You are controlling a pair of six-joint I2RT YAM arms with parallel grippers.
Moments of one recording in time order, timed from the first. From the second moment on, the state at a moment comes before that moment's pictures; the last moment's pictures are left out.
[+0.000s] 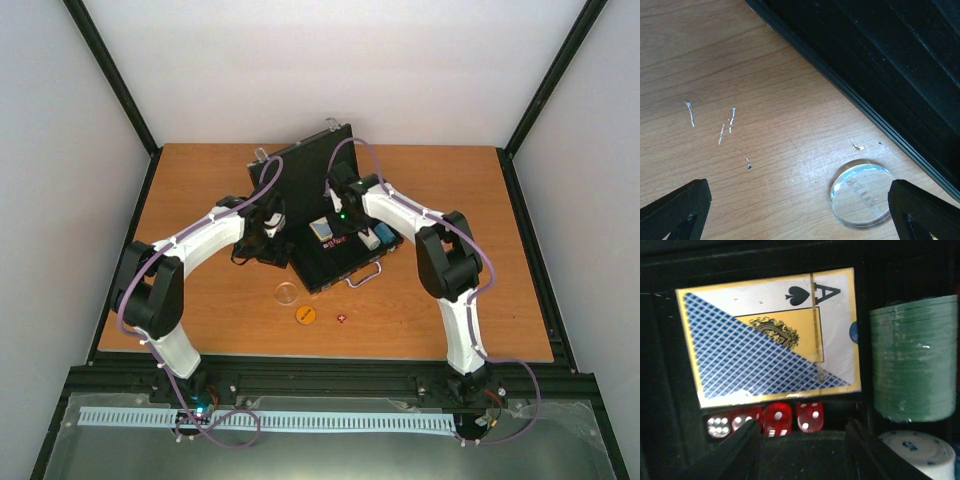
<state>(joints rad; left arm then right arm) -0.45 1.70 1.23 -0.92 0.03 -0.20 0.58 2.17 1.76 -0.86 -0.03 0.11</state>
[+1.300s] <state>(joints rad) -0.45 1.70 1.23 -0.92 0.03 -0.20 0.63 2.18 1.76 -0.86 -0.11 0.15</state>
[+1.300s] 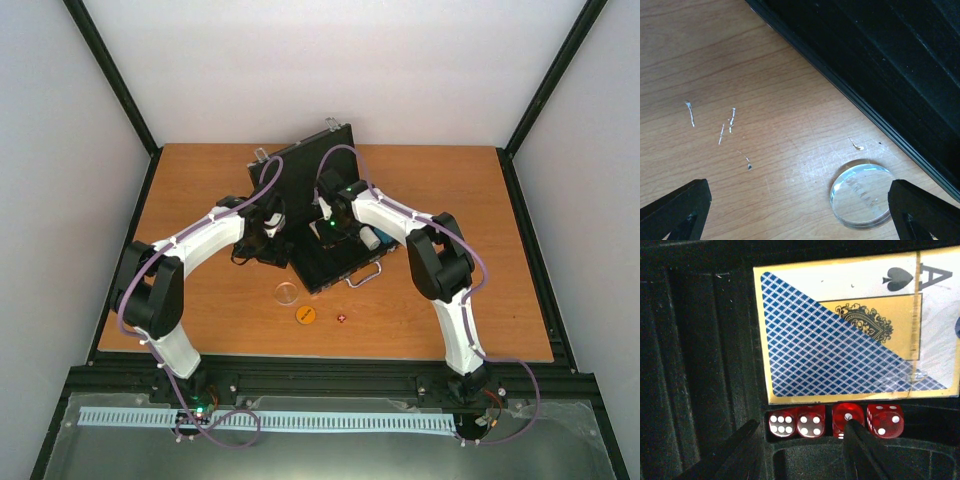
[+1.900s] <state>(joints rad) -0.45 1.70 1.23 -0.92 0.03 -0.20 0.63 2.20 1.75 -0.80 -0.11 0.15</state>
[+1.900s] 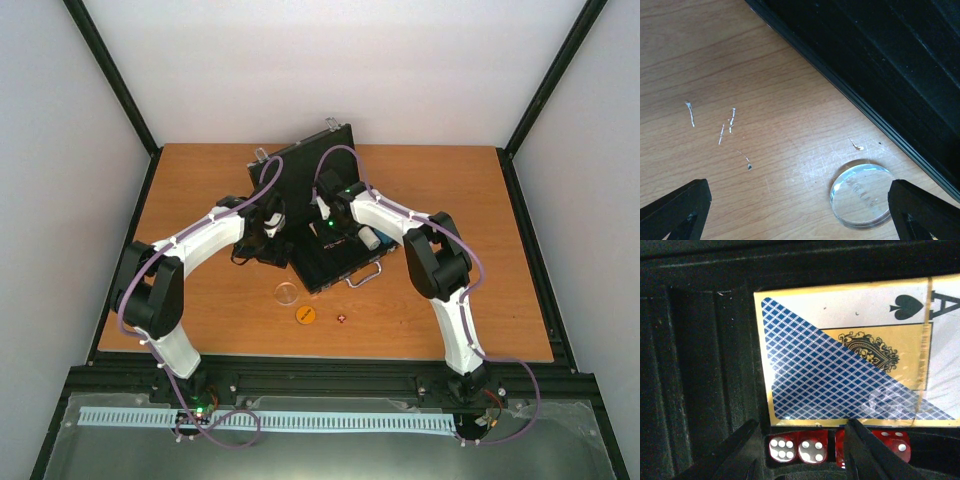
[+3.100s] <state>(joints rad) -0.45 1.70 1.23 -0.92 0.03 -0.20 0.63 2.13 1.71 -0.84 -0.13 0.12</state>
